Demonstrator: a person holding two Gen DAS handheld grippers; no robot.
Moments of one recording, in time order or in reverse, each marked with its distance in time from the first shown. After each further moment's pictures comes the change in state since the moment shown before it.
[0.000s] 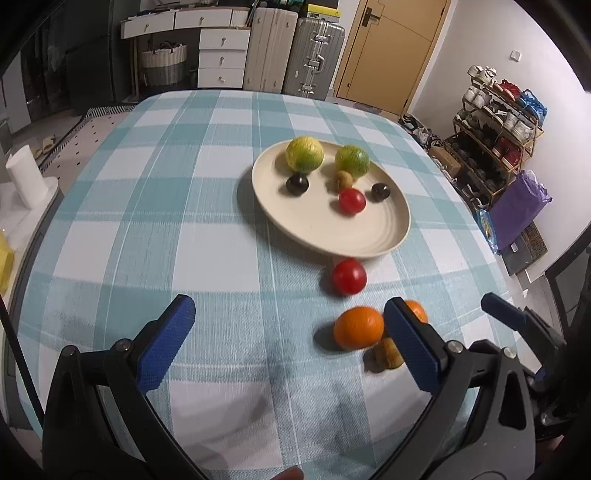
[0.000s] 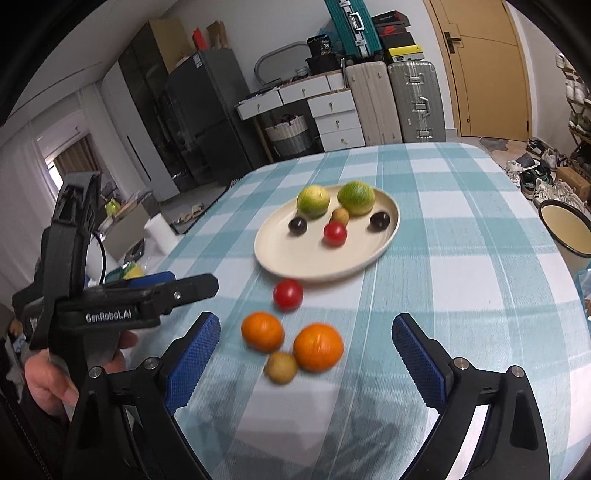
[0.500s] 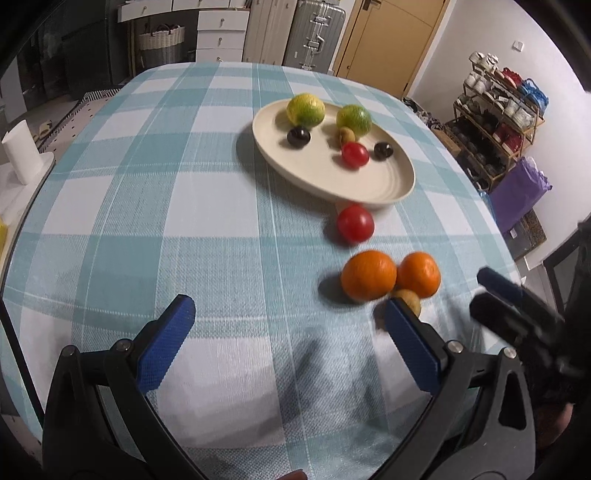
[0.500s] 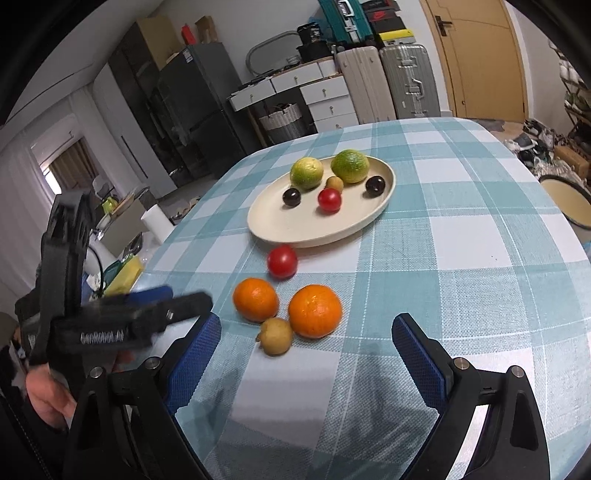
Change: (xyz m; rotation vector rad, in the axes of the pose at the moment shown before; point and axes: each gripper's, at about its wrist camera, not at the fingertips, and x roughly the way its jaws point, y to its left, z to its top) left arm 0.017 0.004 -0.037 0.004 0.072 -0.009; right arm 0.013 -0.010 -0.021 0.062 0.040 0.006
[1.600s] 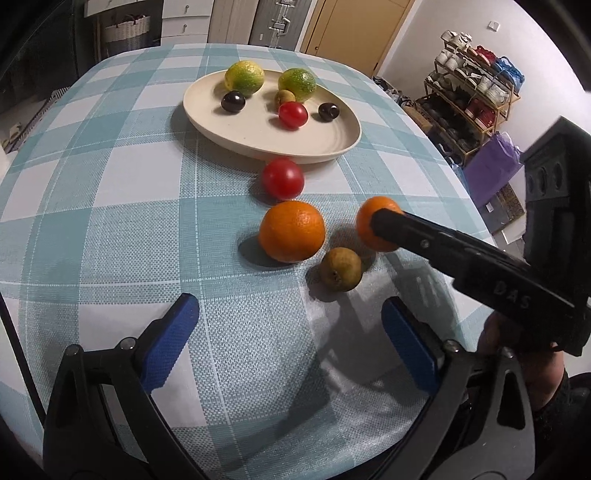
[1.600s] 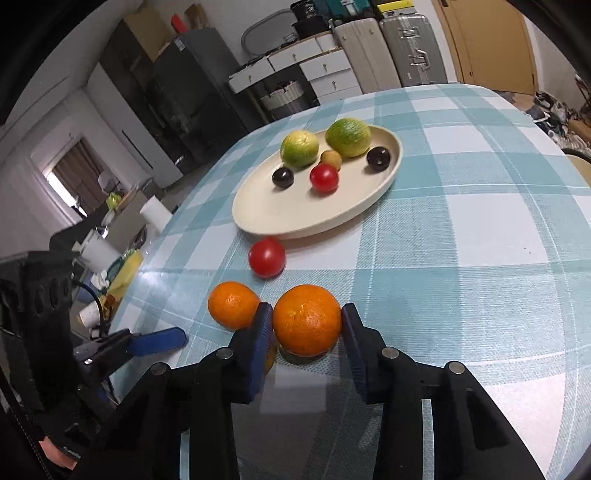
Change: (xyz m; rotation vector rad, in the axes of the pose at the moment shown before) left arm 0.015 -0.046 -0.020 0.057 0.065 -0.105; right arm 0.039 -0.021 0.012 0.039 0.089 0.065
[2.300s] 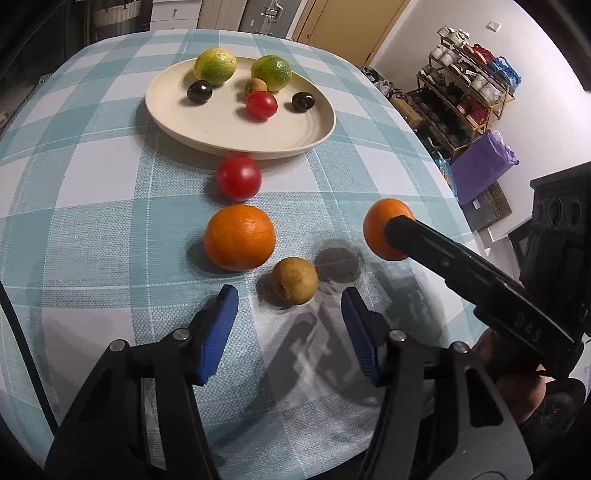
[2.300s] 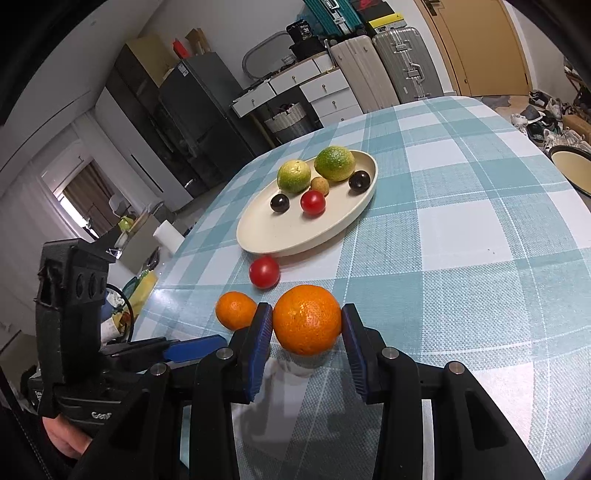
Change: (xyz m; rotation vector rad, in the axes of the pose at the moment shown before) left arm 0.014 -0.022 0.012 -0.024 0.060 -0.062; right arm -0.034 -0.020 -0.007 0.036 -0.082 0.052
